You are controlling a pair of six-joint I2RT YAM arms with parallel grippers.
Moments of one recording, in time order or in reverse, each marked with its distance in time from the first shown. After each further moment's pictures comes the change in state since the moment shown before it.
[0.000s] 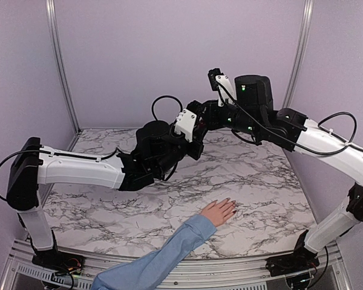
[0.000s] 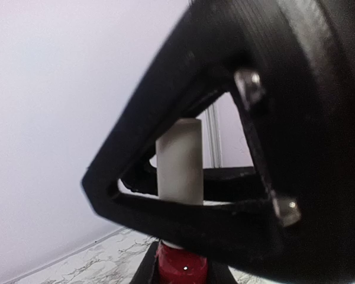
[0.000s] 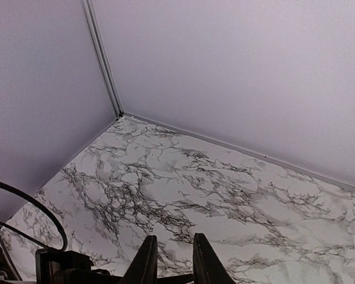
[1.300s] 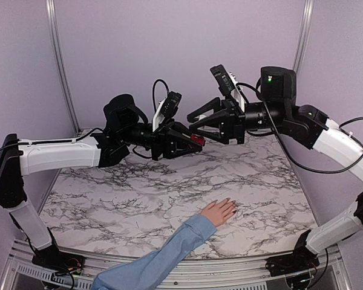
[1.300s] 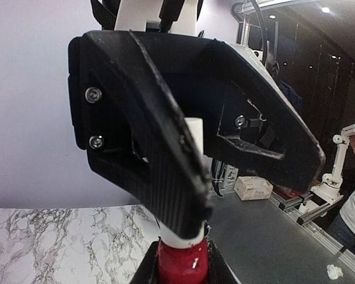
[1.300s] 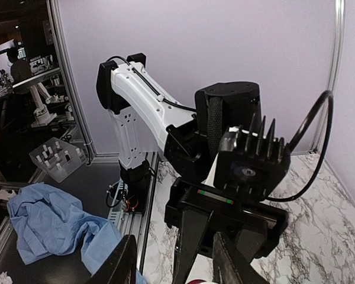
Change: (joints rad) left arm 0.231 -0.145 -0.043 0.000 1.455 -0.477; right arm -0.072 -0.115 -0.012 -0.008 -1.059 -0.277
